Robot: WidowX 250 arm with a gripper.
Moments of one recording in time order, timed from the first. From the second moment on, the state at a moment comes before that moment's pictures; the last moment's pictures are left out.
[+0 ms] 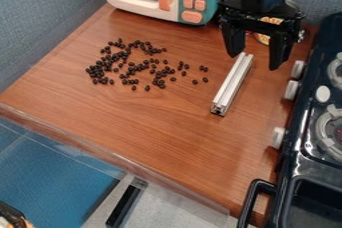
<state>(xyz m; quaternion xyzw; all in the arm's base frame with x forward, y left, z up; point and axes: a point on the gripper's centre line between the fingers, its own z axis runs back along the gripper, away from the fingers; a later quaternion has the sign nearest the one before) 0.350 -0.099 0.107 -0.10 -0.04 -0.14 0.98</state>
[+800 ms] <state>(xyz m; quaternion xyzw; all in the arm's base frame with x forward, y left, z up) 0.345 -0.080 0.111 -0.04 -0.11 -0.14 0.98</state>
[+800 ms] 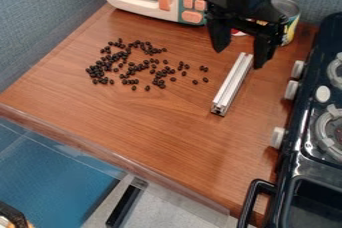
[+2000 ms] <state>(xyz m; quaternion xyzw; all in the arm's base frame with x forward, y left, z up) 0.377 -0.061 0.034 -0.02 -0.04 -0.12 0.99</state>
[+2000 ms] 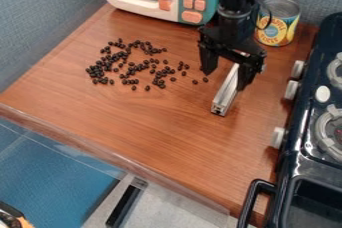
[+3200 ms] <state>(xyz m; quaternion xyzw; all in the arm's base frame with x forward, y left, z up) 0.392 -0.091 0.022 -0.05 -0.04 -0.14 0.99</state>
